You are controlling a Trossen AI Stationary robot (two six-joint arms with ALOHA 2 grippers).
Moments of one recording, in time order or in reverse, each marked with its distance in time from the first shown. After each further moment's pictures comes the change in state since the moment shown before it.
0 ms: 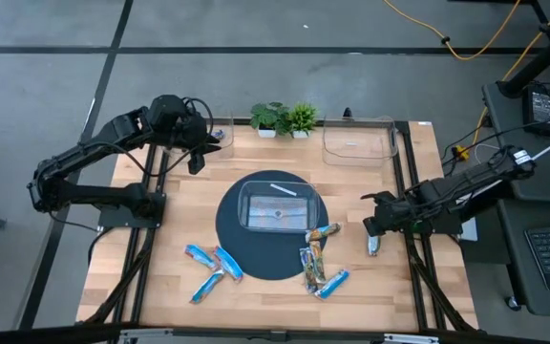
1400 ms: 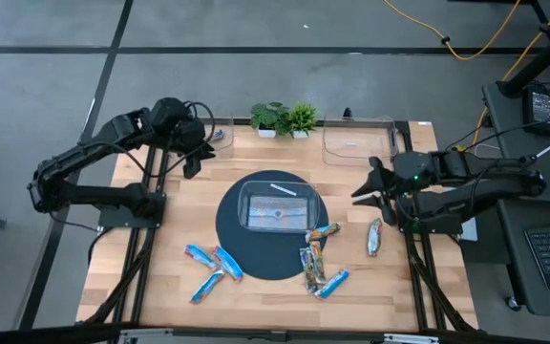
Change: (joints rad) left arm 0.009 0.000 0.000 -0.128 0.029 -0.023; right arm -0.290 -0.022 0.416 0.143 -0.034 -1.436
